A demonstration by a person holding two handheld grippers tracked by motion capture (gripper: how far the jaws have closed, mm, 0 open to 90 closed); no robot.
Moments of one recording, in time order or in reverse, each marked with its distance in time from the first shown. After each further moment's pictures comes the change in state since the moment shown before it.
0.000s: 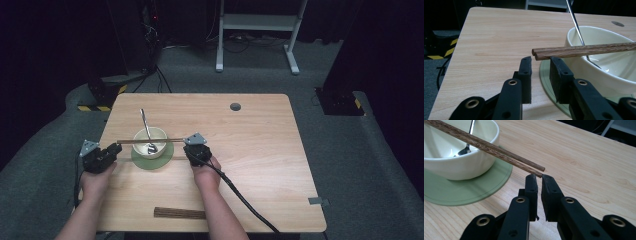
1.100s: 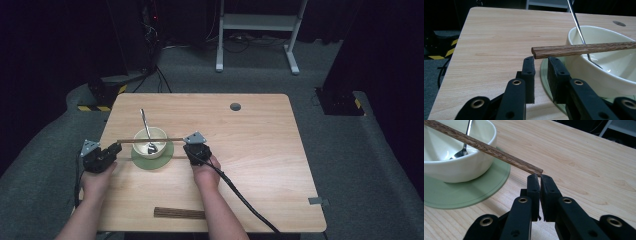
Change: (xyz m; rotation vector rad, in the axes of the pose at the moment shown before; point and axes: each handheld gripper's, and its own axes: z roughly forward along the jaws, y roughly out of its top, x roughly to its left) left arm 0.000 0.000 0.002 -0.001 0.006 -0.003; right arm -0.001 0.002 0.003 -0.002 -0.011 0.006
